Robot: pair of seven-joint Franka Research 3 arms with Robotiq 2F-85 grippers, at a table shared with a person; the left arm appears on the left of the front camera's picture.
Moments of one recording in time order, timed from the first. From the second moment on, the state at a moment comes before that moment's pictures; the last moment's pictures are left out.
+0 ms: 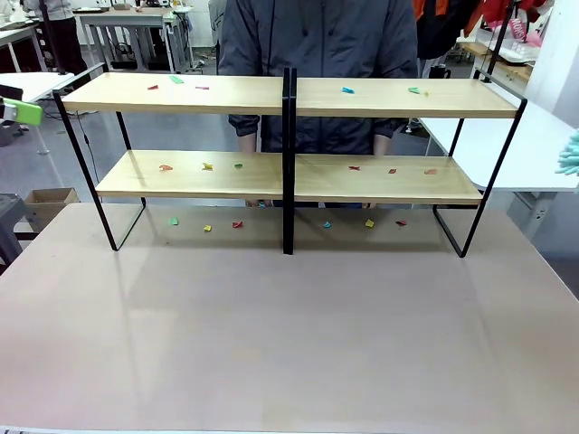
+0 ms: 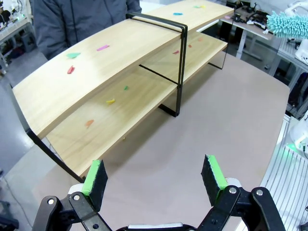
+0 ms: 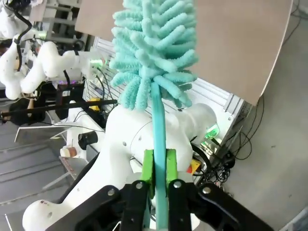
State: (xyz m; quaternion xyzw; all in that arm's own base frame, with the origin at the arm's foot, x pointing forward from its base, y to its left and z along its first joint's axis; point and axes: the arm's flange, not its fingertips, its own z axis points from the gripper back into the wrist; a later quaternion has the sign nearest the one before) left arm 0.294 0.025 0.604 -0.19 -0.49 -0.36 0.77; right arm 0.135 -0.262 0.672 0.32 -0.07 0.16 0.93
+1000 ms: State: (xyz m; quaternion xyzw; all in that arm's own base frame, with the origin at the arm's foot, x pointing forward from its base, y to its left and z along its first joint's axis) left arm 0.294 0.025 0.604 -0.19 -0.49 -0.36 0.77; right arm 0.141 -0.254 0.664 0.33 -0.06 0.16 0.93
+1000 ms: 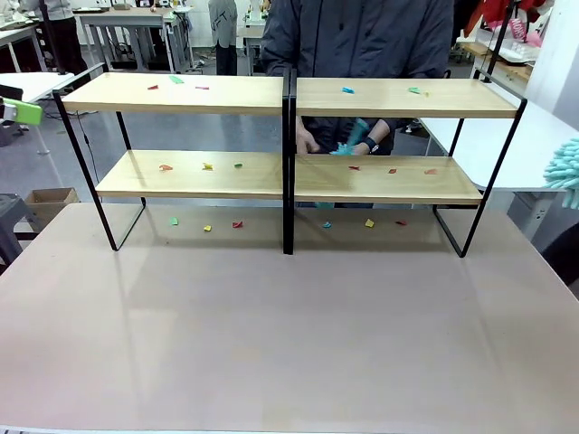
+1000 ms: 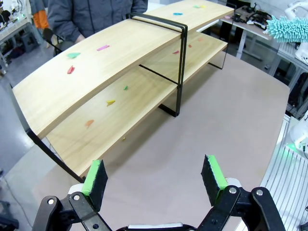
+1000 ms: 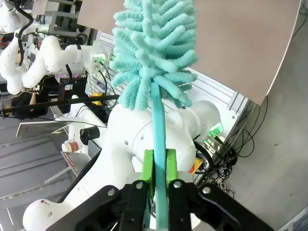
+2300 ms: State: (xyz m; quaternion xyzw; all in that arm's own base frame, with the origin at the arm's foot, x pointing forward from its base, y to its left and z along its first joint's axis) left arm 0.294 0.026 0.603 -0.19 -0.49 -0.36 0.77; right arm 0.169 0.134 0.654 0.11 -0.10 0.42 0.90
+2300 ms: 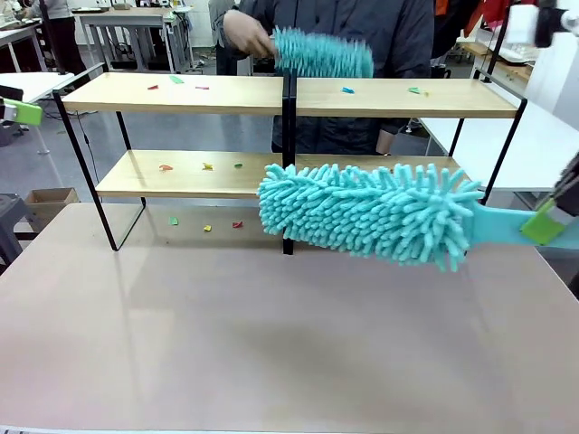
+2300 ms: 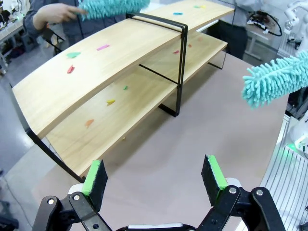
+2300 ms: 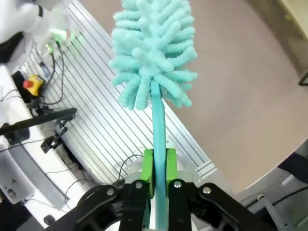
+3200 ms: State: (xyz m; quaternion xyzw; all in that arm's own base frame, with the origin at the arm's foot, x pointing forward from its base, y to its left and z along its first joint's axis) left arm 0.295 0.026 0.603 -0.19 -0.49 -0.36 0.77; right arm 0.268 0.290 0.588 0.05 -0.21 0.37 0.90
